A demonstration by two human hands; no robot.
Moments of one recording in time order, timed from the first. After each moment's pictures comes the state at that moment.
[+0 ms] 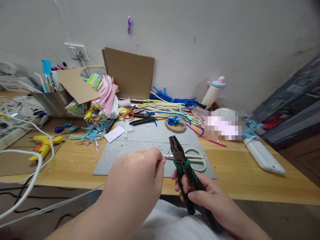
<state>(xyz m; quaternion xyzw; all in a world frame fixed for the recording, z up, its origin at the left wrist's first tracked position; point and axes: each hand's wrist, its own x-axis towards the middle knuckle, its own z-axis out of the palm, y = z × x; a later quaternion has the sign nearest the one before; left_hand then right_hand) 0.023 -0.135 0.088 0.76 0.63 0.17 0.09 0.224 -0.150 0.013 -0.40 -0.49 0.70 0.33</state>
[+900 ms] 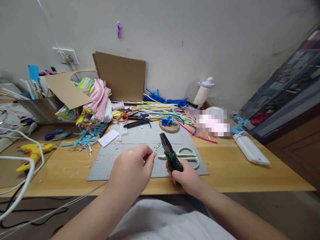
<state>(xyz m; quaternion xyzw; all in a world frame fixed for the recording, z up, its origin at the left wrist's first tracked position) 0.026 -0.113 0.062 0.73 0.62 0.25 0.15 0.205 -0.108 -0.015 -0.52 -0.58 0.54 0.33</state>
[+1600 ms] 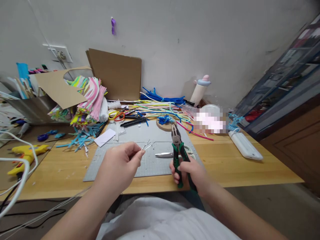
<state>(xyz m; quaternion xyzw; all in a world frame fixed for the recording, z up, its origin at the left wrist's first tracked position) 0.009 -0.109 0.065 0.69 0.62 0.29 0.23 0.222 -0.120 -0.003 -0.44 -0.35 0.71 0.42</state>
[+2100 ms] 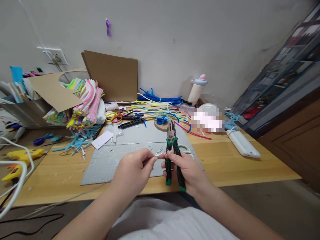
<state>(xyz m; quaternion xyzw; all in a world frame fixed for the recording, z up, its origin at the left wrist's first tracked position) 0.032 -0.106 0.044 0.76 0.55 0.25 0.23 0.200 -0.113 0.011 -0.46 -0.28 0.69 0.47</state>
